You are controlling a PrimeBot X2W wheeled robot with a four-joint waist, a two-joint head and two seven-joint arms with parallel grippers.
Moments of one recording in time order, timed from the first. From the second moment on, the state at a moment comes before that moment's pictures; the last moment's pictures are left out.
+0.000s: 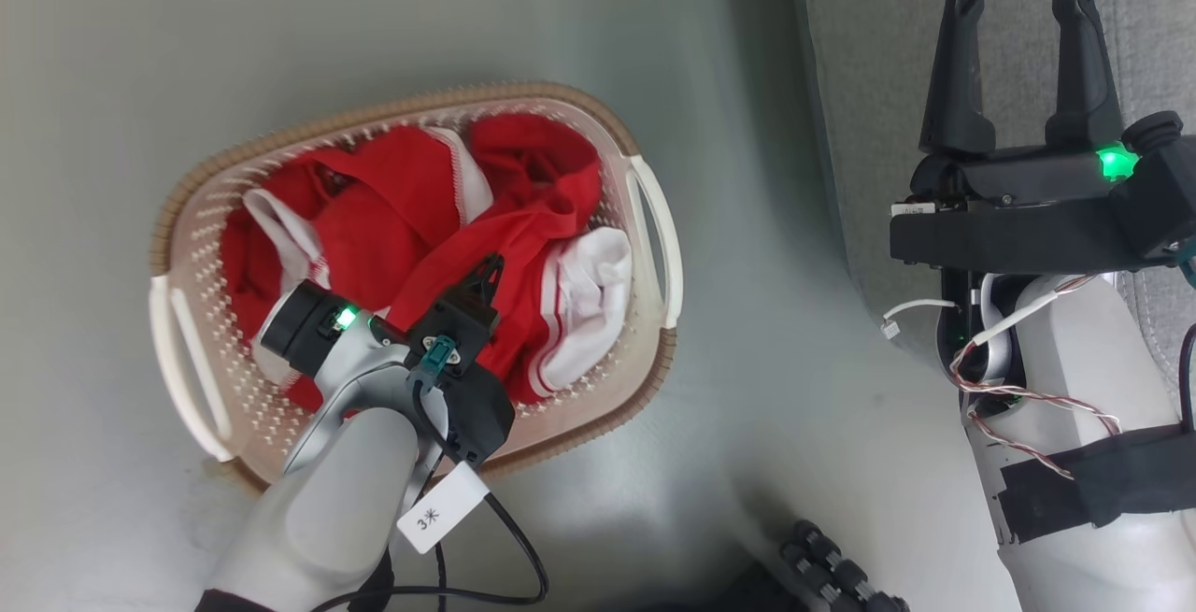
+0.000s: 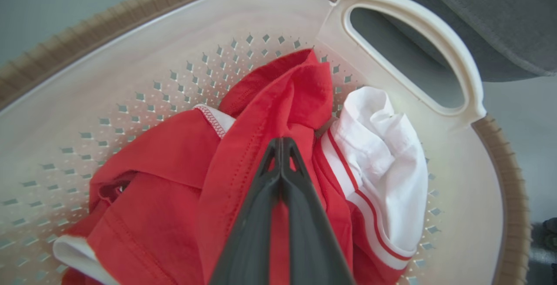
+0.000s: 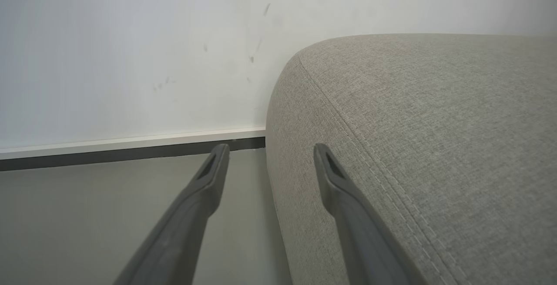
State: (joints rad) left arm -0.67 0.07 -0.46 0.79 0.02 -0.06 -0.21; right arm -0.65 -0.06 0.17 0.09 0.21 -0.10 -0.26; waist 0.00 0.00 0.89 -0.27
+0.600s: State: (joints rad) left arm -0.62 0.05 -0.46 0.74 -0.08 -0.07 -0.25; right arm -0.57 -0.08 0.13 0.22 0.19 -0.08 -0.26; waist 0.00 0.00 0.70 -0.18
